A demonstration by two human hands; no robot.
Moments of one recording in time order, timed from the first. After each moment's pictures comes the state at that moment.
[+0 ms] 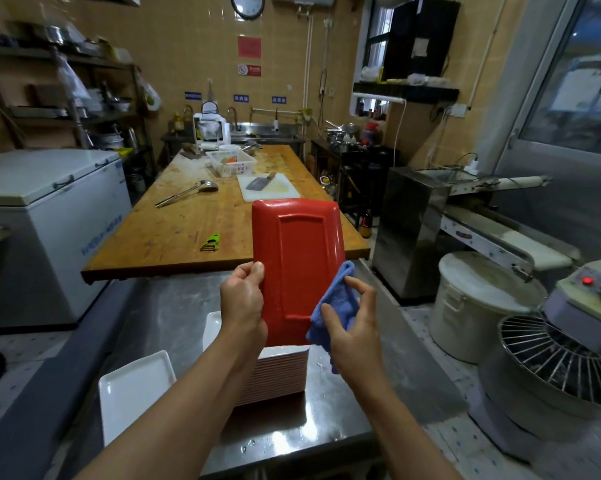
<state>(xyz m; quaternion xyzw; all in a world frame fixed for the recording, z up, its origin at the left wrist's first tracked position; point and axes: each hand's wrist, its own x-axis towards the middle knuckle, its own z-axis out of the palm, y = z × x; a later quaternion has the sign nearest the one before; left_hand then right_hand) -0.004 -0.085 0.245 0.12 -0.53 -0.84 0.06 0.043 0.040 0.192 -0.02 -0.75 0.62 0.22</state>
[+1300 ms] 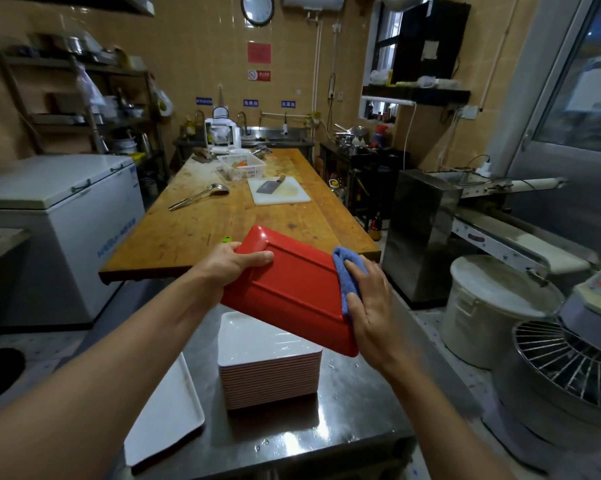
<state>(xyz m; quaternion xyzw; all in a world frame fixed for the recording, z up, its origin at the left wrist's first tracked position) -0.037 -0.152 0.287 0.01 -0.74 -0.66 -0.11 0.020 0.067 0.205 0.09 -0.87 0.42 0.25</state>
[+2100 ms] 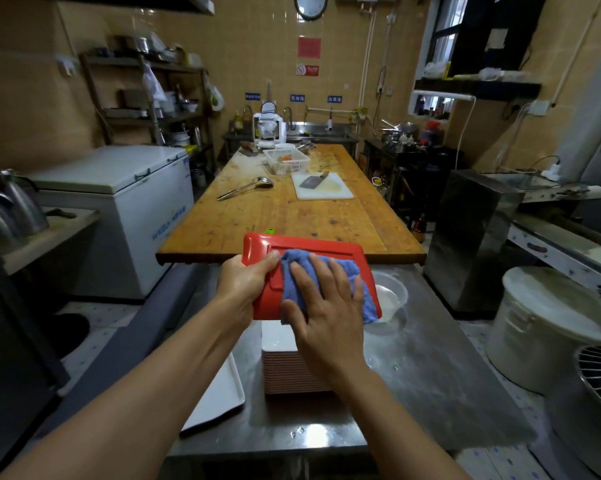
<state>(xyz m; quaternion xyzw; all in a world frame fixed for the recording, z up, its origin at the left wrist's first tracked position) -0.012 -0.176 0.251 0.15 -0.66 -0.73 0.08 0.017 -0.052 0.194 0.13 -0.91 0.21 0.33</state>
